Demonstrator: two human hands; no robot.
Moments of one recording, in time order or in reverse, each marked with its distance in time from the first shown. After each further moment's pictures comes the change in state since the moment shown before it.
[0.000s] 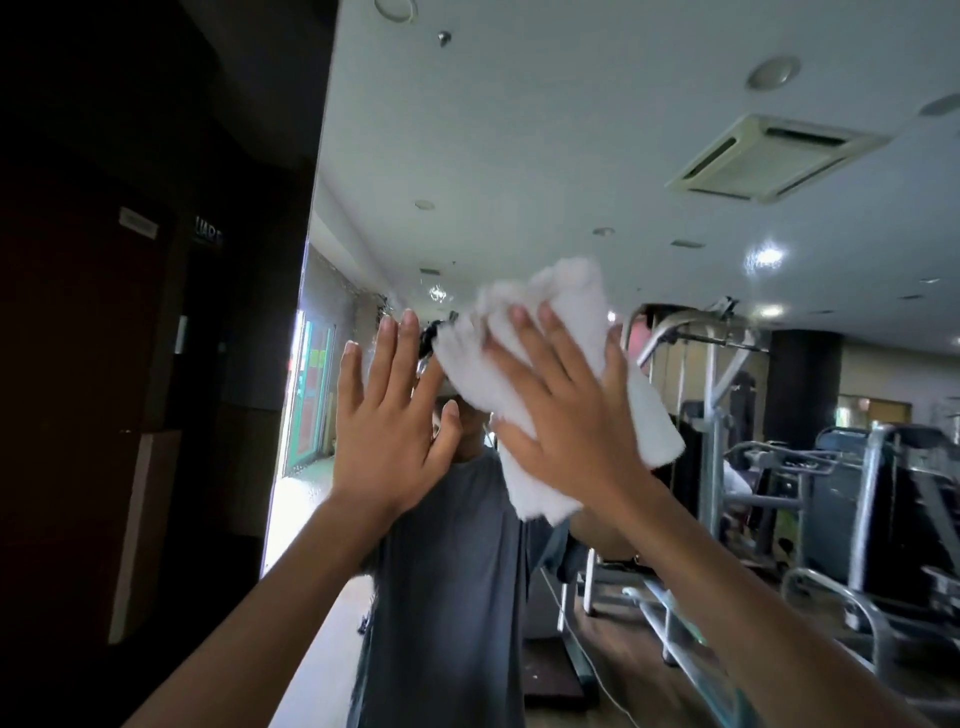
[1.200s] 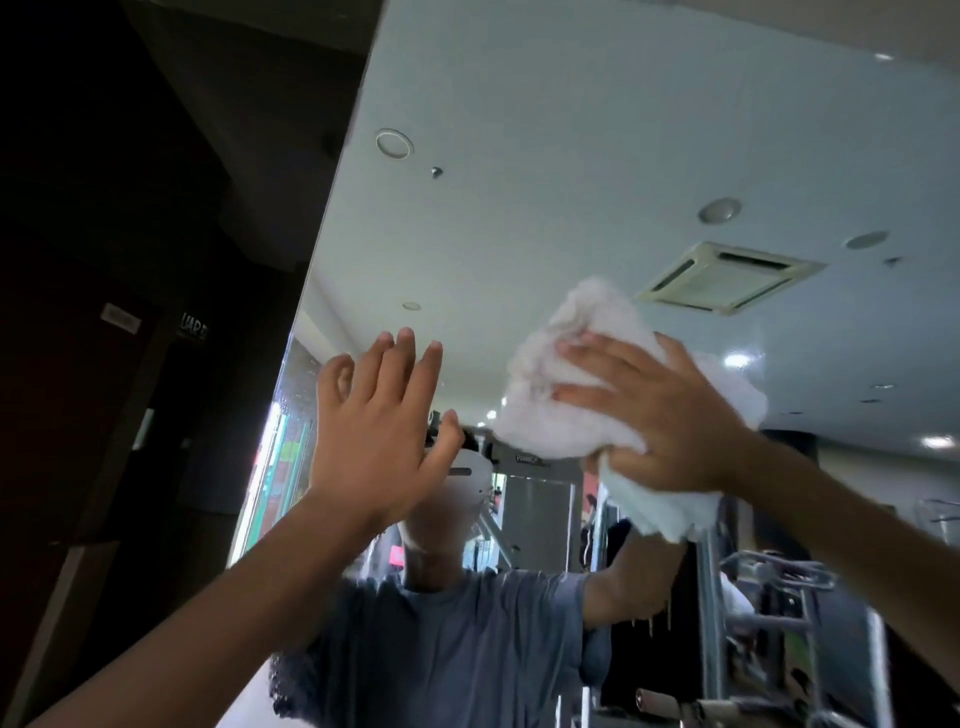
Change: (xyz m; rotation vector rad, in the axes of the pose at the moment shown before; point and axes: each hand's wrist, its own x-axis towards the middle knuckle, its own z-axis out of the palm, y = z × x) left_hand 0.112 -0.016 -0.010 0.040 0.079 0.017; right_hand 0.083 0.140 -0.021 -0.007 0.002 -0.378
